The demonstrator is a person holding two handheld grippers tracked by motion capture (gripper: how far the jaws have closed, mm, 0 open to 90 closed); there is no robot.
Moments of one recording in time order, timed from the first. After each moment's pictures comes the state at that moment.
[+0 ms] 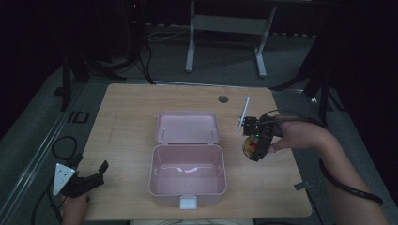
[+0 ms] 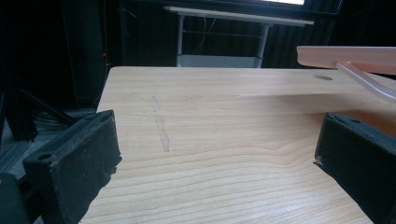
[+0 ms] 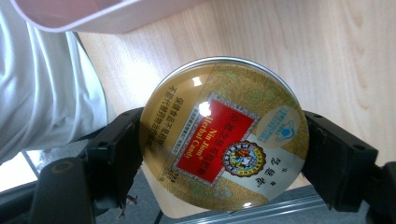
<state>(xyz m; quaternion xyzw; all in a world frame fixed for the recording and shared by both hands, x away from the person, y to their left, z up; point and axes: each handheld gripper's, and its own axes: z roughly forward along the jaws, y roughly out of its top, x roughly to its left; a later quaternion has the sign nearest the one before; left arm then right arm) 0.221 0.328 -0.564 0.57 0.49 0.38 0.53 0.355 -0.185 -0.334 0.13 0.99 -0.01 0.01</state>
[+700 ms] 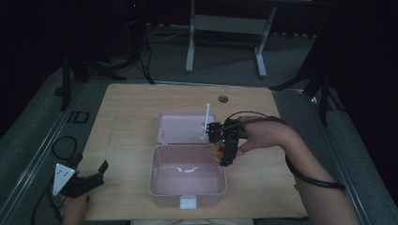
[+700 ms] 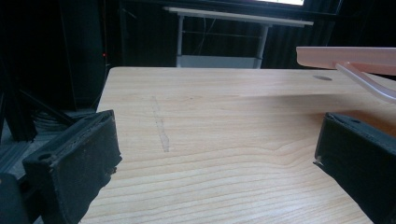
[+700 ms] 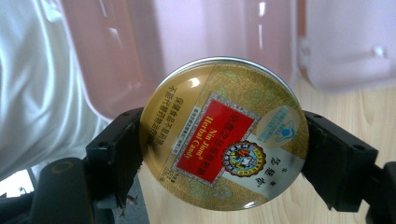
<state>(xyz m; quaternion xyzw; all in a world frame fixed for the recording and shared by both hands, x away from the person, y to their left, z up) 0.221 0.328 -0.565 0.57 0.49 0.38 0.53 0.341 -0.097 -0.344 0.03 1.00 0.00 -0.01</state>
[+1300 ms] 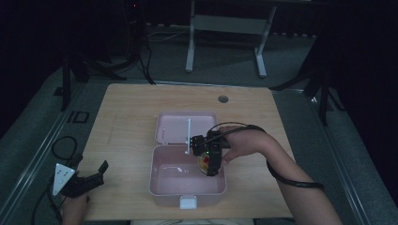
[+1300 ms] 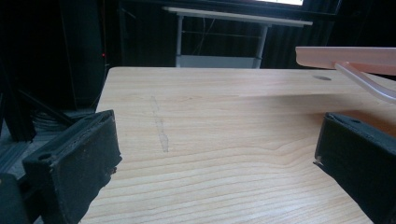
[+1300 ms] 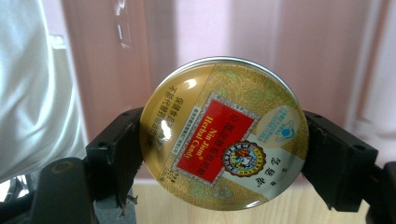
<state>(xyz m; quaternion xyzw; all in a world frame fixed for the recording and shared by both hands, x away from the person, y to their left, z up) 0.221 0.328 -0.565 0.57 0.49 0.38 0.53 0.330 -0.062 -0.383 -0.03 1.00 -0.01 -0.03</state>
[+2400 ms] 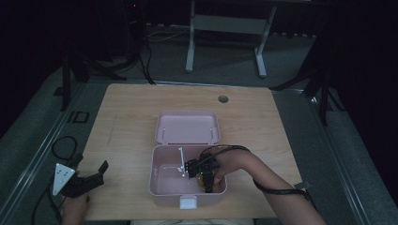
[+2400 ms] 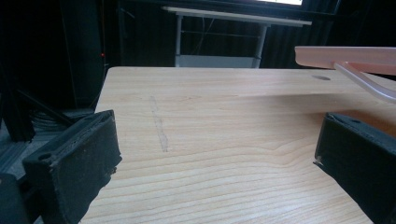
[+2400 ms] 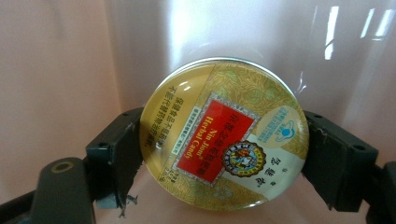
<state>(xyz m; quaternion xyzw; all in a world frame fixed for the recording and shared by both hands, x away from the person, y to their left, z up) 0.221 0.328 -0.565 0.58 0.49 0.38 0.53 0.327 -0.050 -0.498 -0.05 0.99 -0.09 -0.06</state>
